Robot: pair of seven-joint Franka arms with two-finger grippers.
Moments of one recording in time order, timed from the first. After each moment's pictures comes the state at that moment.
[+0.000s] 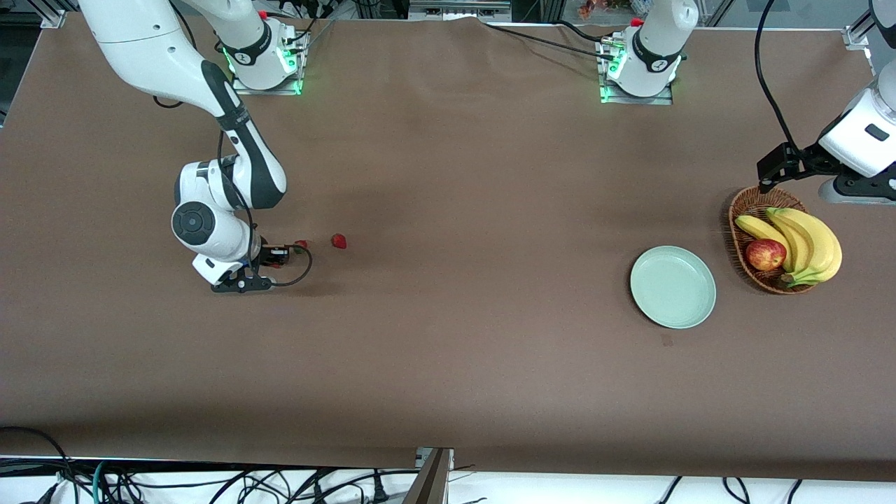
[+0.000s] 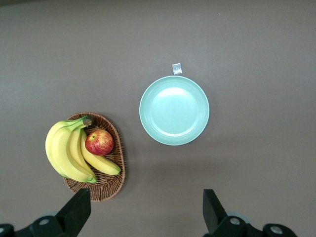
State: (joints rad) left arm -0.06 0.00 0.02 -1.65 0.11 1.65 0.03; right arm 0.25 0.53 -0.07 -2.00 0.01 2.43 0.11
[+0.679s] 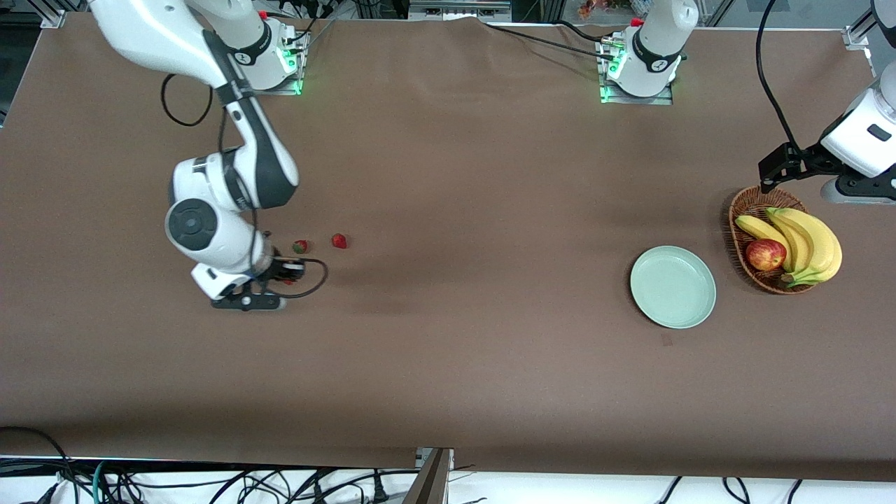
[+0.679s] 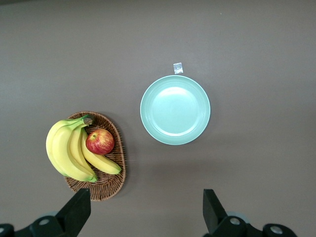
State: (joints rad) left arm -0.05 0.00 0.02 -1.65 0.11 1.65 0.03; right arm 0.37 0.53 -0.03 -1.66 0.07 2.17 0.37
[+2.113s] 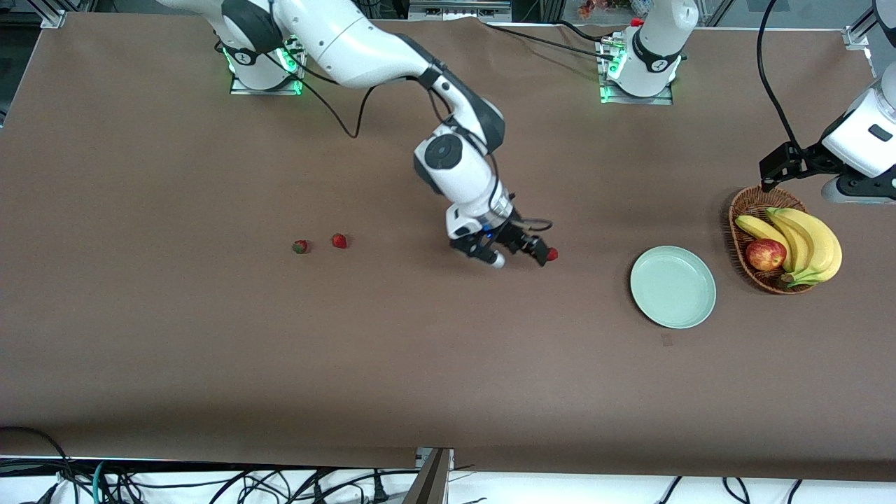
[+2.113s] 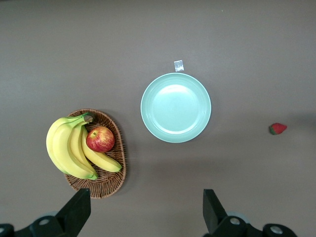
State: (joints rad) left arm -0.05 0.00 0.02 -1.65 0.11 1.64 0.03; right arm 0.81 1.01 0.01 -1.08 0.26 2.58 1.17
